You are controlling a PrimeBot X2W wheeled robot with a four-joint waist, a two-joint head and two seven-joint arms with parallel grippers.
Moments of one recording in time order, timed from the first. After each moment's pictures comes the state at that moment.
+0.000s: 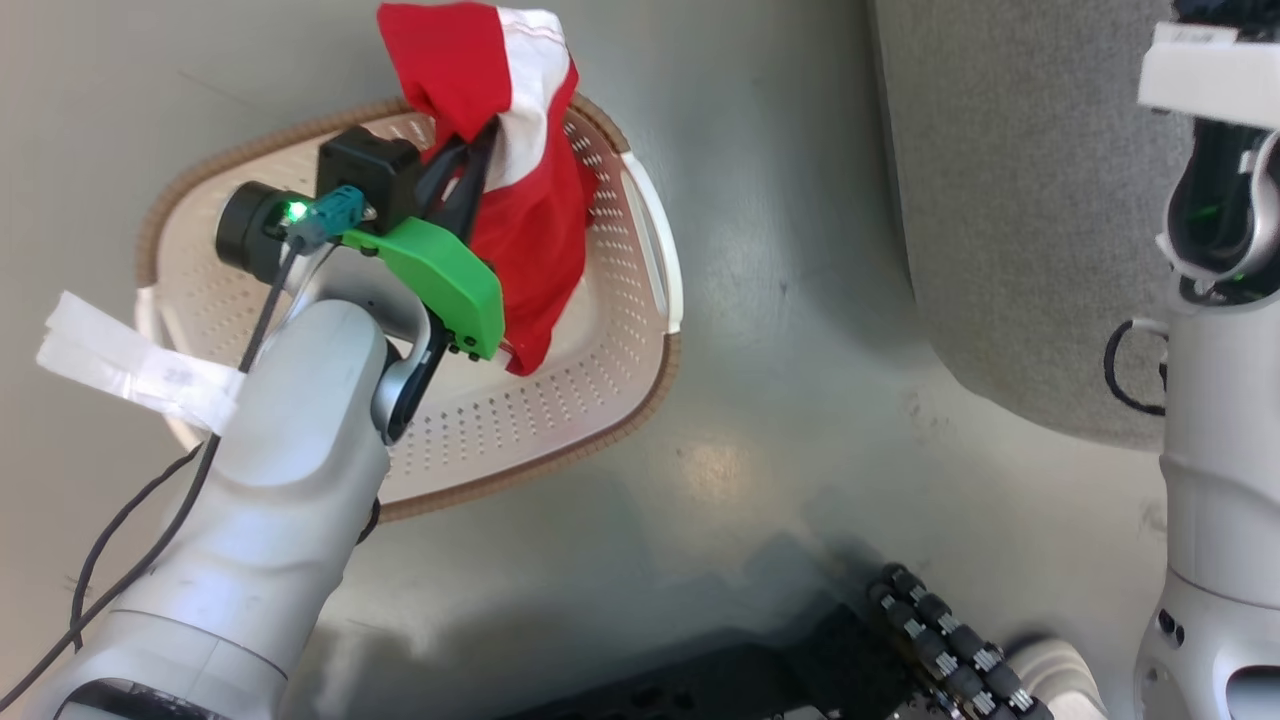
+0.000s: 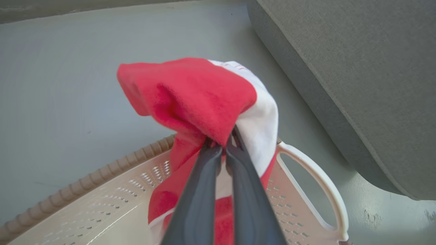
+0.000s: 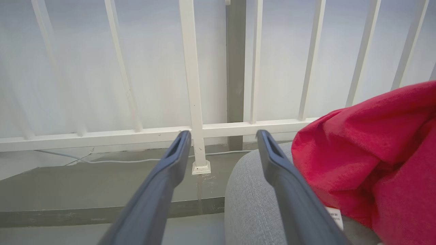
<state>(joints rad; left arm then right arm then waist) -0.84 0.07 -0.61 0.69 -0.46 -0.12 -0.21 -0.70 -0.06 -0.01 -0.05 0.19 0.01 -0.26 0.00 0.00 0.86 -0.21</state>
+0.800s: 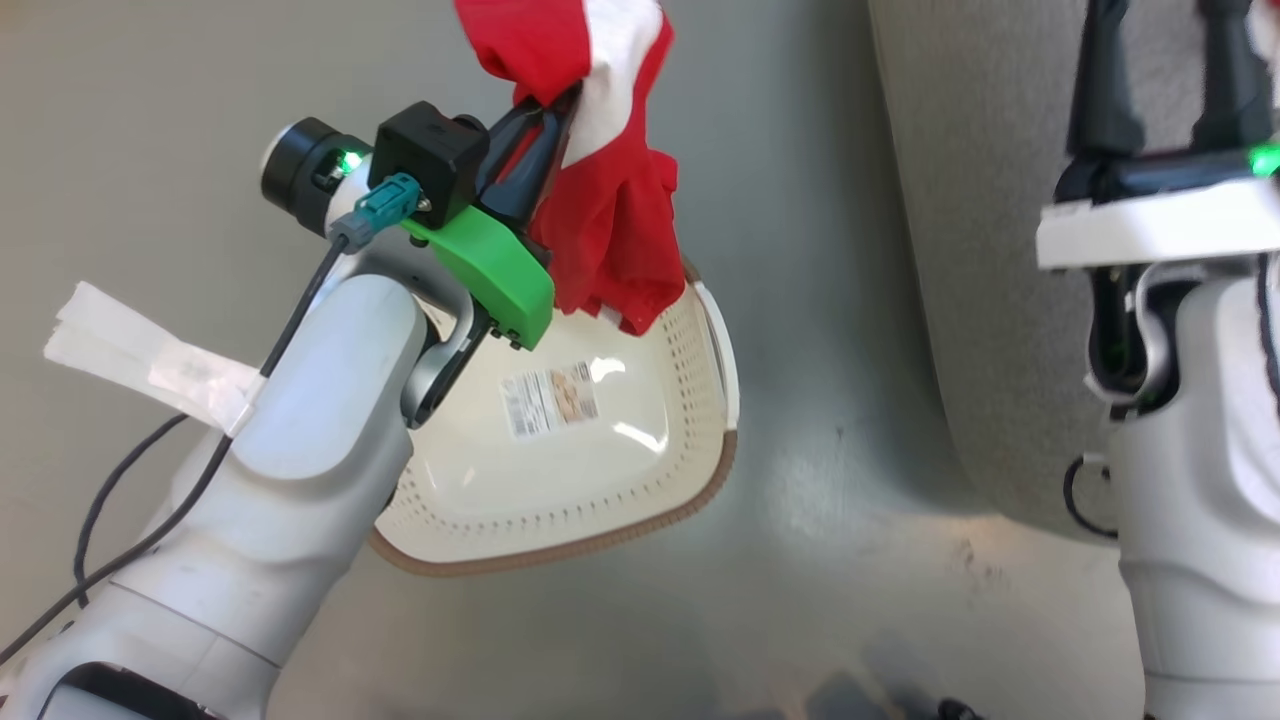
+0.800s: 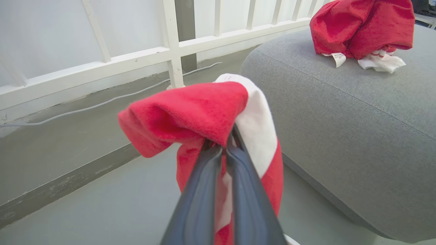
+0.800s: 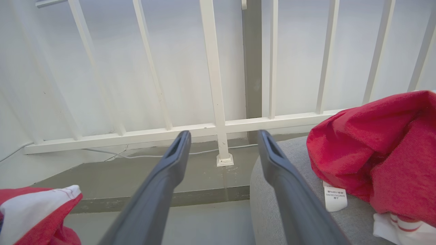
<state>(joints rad) -0.88 0.11 -0.74 0.54 -0.48 -0.12 -0.24 -0.53 -0.06 0.01 0.11 0.17 0.05 -0.26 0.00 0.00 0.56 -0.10</state>
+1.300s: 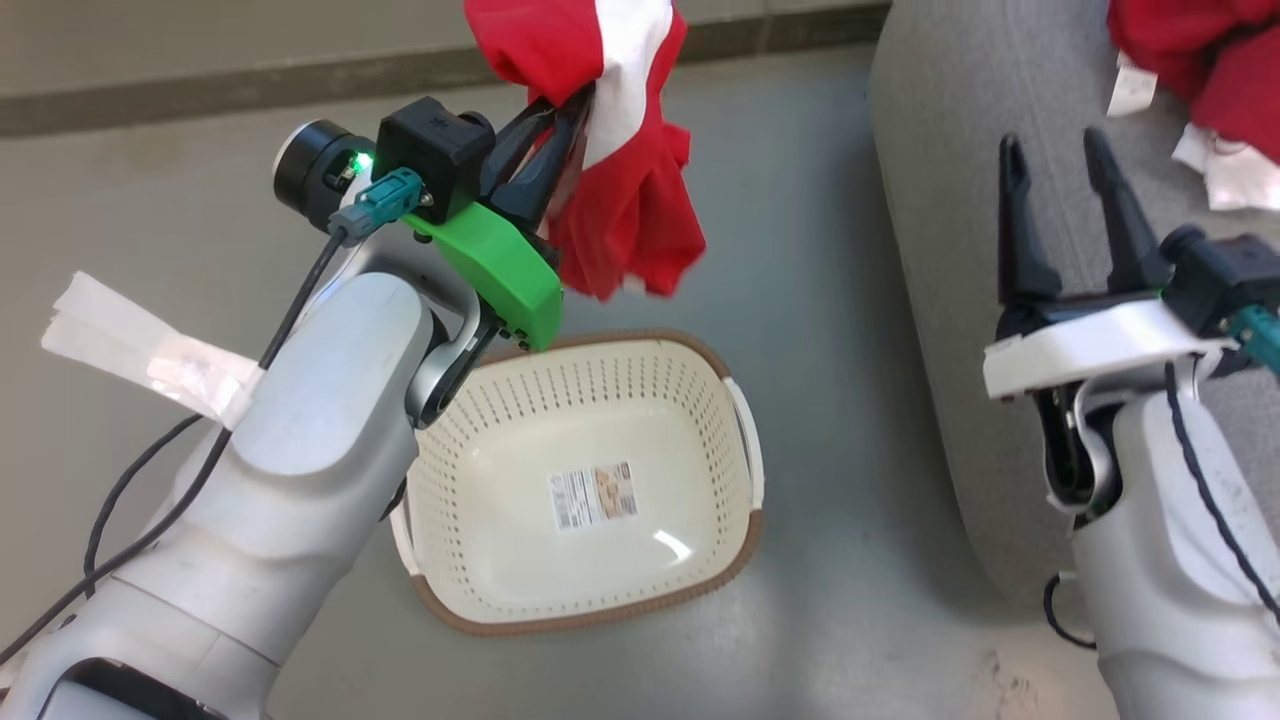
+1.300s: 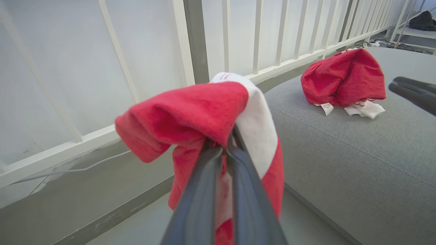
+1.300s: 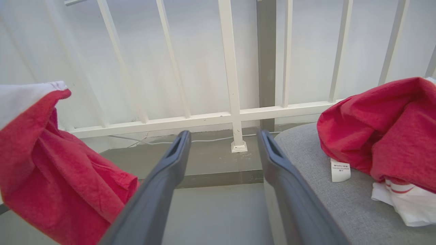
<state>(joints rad) -0.90 0.12 -0.78 0.53 -0.55 -0.12 -0.24 -0.38 -0.06 0.05 0.23 0.17 0.07 -0.26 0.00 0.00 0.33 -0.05</state>
